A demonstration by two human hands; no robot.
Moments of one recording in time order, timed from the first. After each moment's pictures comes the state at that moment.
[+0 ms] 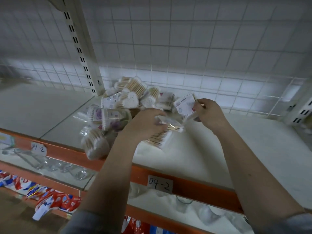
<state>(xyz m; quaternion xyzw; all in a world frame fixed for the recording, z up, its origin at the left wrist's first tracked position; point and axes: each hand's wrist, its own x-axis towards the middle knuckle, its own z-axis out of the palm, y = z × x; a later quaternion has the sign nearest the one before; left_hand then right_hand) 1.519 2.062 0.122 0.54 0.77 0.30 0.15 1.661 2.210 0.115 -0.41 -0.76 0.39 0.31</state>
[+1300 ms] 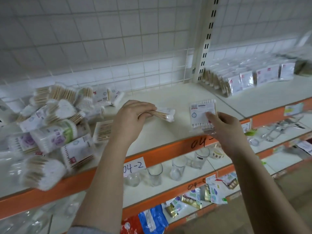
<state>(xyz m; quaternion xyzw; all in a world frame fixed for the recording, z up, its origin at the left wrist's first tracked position) 1.580 2.075 0.104 0.75 0.51 0.43 0.05 1.824 2.053 0.097 -0.61 -0.47 0.39 0.50</state>
